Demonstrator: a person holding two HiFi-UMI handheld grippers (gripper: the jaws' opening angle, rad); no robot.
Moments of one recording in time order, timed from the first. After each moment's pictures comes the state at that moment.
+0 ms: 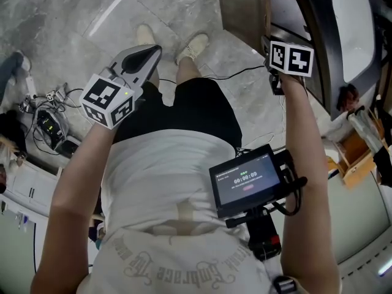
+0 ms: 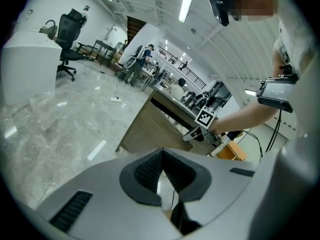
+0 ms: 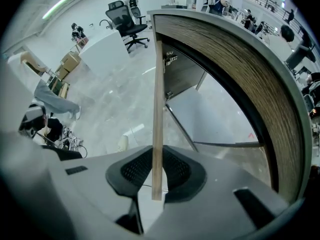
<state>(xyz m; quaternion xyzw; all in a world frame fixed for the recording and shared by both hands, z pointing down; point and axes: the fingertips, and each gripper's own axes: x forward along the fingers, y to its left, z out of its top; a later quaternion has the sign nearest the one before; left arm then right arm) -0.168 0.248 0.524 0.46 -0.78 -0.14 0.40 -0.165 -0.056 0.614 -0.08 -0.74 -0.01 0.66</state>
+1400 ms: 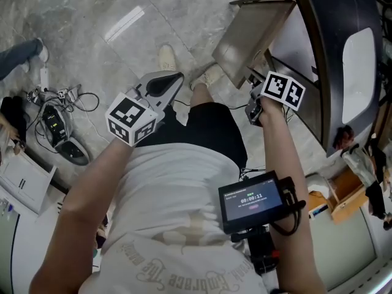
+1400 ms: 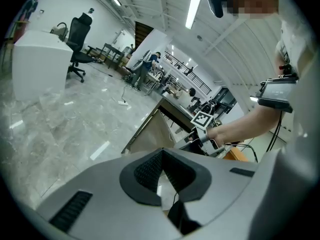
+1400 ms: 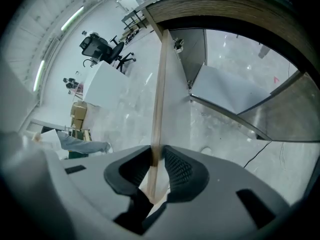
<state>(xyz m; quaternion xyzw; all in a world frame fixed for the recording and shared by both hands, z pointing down) -0.184 0.271 0.507 0.42 -0.80 -0.16 0.40 -0.186 0.065 0.616 -0.06 -0.72 0.27 0.64</state>
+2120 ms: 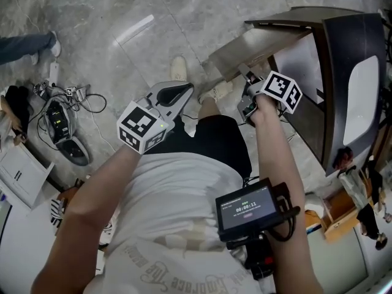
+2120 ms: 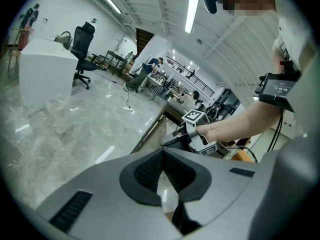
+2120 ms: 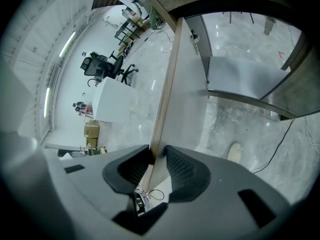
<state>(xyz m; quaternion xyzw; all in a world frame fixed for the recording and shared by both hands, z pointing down) -0.181 0.329 0.496 0.40 -0.82 -0.16 0.37 -0.235 0.170 0.615 -0.05 -0.71 0.38 0.59</state>
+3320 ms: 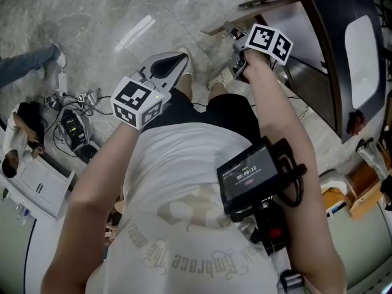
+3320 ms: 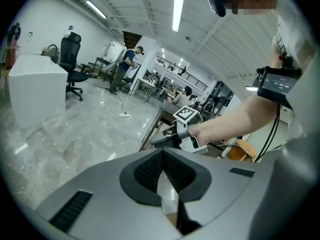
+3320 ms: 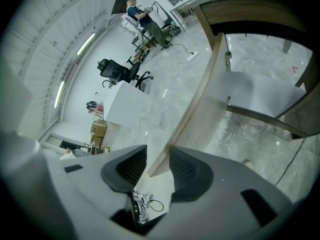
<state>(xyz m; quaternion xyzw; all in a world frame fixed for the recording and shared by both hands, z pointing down) -0.218 0.355 0.465 0.43 -0.82 -0.11 0.35 -0.300 0.222 0.592 -0.09 -0.76 0.36 0.53</state>
